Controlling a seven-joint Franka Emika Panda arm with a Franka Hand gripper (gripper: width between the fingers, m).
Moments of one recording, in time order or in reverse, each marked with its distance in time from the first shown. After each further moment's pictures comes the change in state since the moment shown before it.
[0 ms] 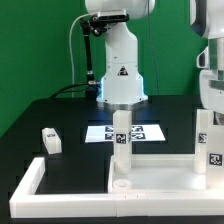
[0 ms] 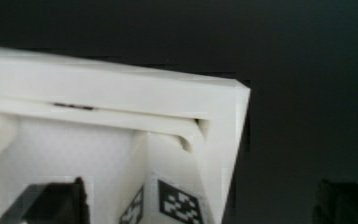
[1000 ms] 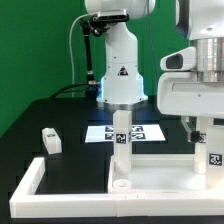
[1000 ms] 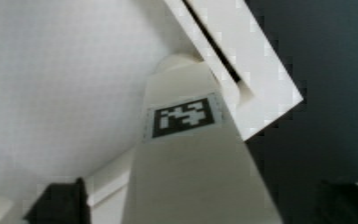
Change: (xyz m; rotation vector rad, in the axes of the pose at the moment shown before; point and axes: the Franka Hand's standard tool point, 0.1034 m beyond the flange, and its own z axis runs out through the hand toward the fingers) arm 0.031 0.009 0.000 -0.015 0.030 -0.716
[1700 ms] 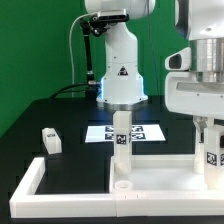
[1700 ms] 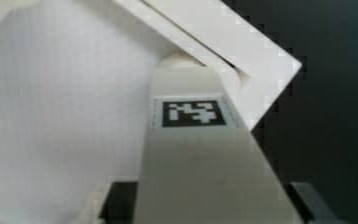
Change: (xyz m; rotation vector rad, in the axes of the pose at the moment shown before) arm 0.001 0.001 0.001 -0.028 -0.026 0.535
